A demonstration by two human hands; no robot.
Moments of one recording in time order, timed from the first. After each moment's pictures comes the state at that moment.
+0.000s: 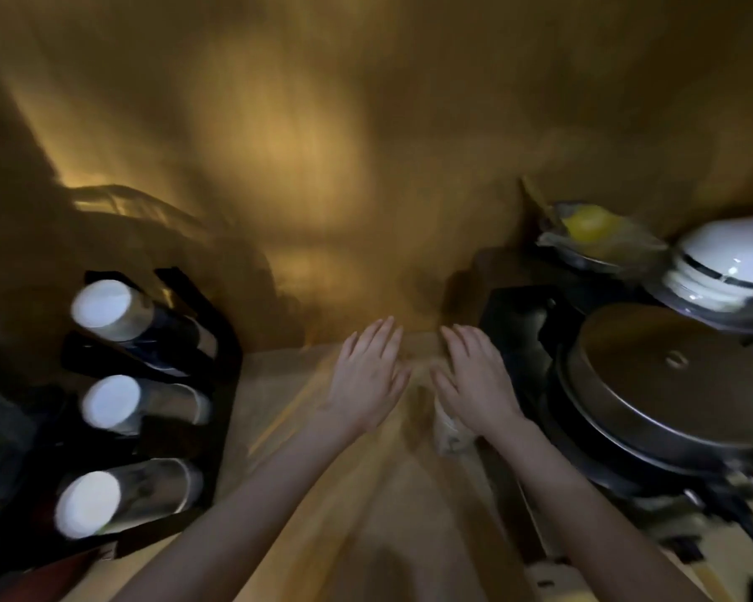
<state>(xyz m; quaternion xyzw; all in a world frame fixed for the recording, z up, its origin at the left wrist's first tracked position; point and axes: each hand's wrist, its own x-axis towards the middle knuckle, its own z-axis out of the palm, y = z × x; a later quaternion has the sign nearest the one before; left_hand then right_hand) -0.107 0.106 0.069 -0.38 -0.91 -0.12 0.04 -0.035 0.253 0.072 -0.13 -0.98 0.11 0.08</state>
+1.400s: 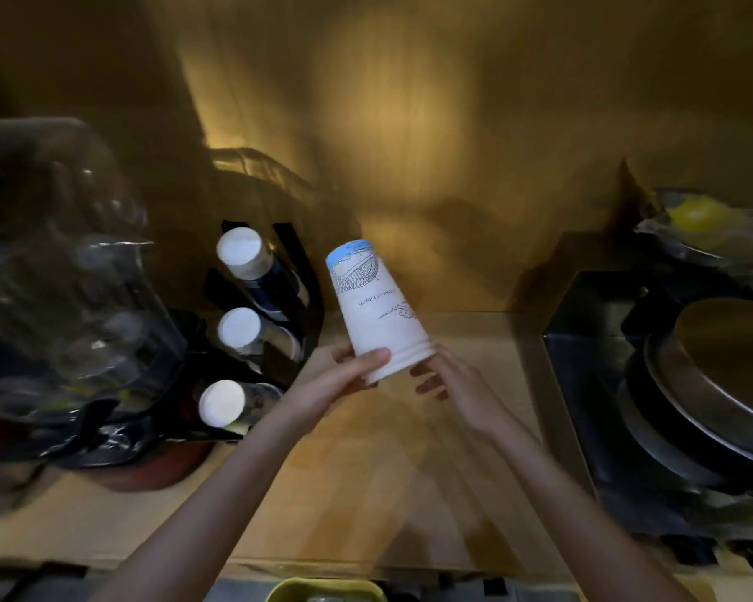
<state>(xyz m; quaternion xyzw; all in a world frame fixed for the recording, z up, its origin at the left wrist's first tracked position) -0.063 -0.036 0.103 -0.03 -0.67 -0.69 -0.27 -0.018 0.138 0.088 -0.09 -0.78 0.62 -0.05</state>
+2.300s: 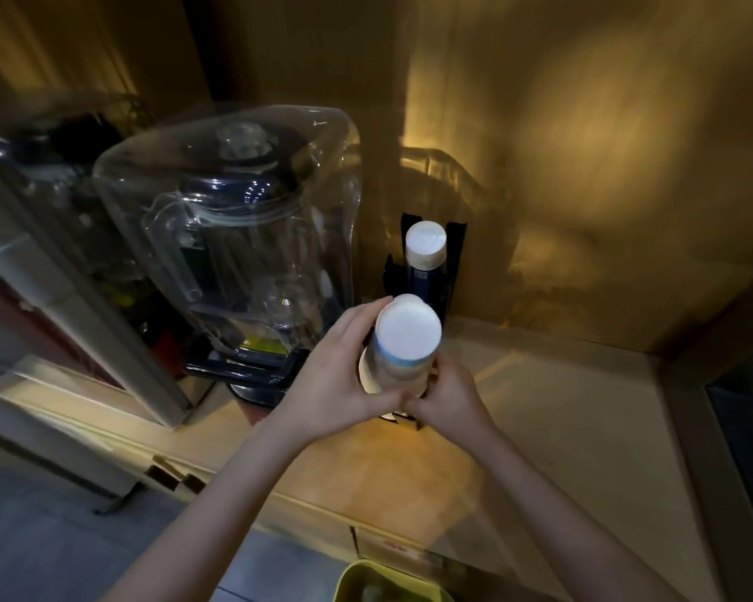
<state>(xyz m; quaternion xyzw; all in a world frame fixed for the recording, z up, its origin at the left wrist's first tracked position) -0.023 -0.224 0.147 -0.22 -0.88 -0.41 0.07 -0.040 -0.060 0.083 0.10 -0.84 0.54 0.01</state>
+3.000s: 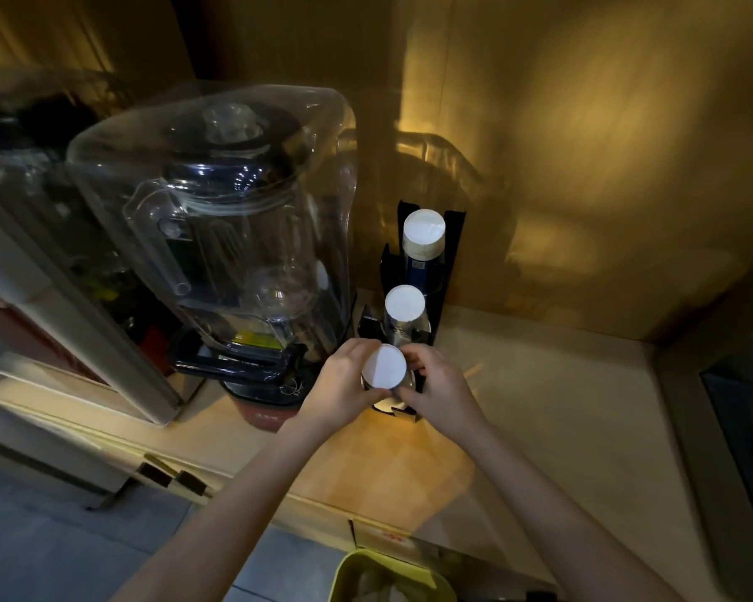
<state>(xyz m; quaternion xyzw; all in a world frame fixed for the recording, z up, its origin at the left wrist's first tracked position) -0.064 -0.223 0.058 -0.13 -0.94 -0.33 0.01 -0.060 -0.063 0.045 0.10 -0.90 0.42 -0.01</state>
